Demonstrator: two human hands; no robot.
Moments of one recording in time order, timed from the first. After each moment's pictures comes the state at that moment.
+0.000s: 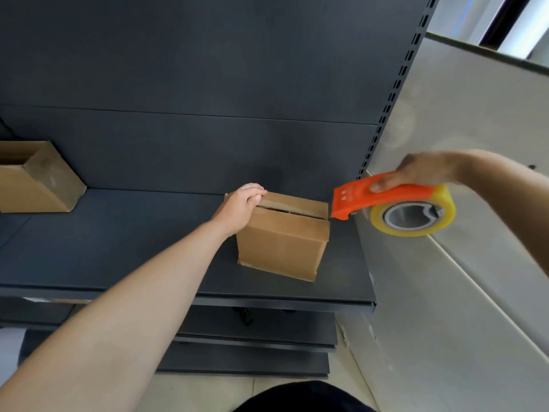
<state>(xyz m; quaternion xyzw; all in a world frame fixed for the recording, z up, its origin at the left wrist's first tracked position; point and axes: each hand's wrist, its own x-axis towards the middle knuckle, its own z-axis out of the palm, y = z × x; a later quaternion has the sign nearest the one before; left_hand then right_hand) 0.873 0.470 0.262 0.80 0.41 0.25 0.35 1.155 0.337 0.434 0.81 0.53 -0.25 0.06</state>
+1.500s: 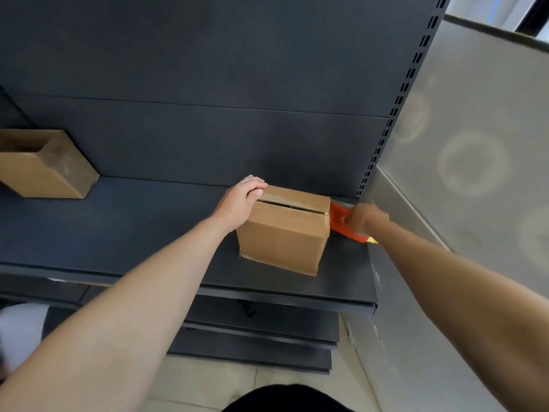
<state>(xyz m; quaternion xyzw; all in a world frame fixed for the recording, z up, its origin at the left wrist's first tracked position) 0.881 0.457 0.269 0.79 0.45 0.24 0.34 1.130 0.369 0.281 0.86 0.46 -0.21 0.06</state>
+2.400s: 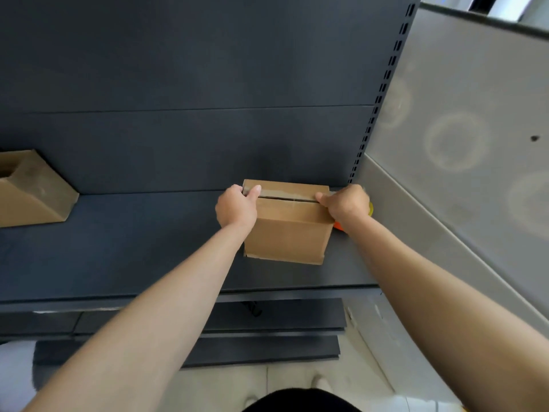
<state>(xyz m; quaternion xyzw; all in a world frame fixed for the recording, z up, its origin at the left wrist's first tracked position) 0.897 0.444 0.278 0.64 0.66 0.27 0.28 1.063 0.369 0.303 0.88 0.23 -0.27 -0.31</state>
